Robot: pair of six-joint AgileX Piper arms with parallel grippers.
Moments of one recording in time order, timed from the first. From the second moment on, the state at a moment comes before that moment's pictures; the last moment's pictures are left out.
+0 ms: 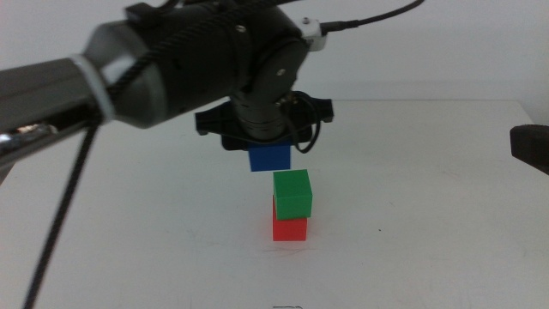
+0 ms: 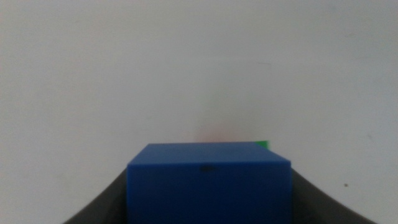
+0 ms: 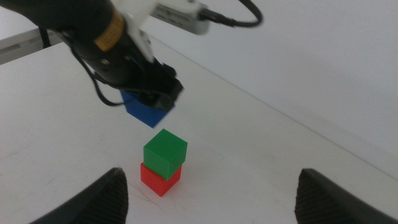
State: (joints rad) left arm -0.78 1.76 -1.59 0.37 1.04 -0.95; right arm 0.44 0.73 -0.98 0.24 0.74 -0.39
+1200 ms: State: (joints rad) left arm -0.79 1.93 -1.65 0.31 1.00 -0.95; right arm 0.44 0.73 -0.98 0.24 0.74 -0.39
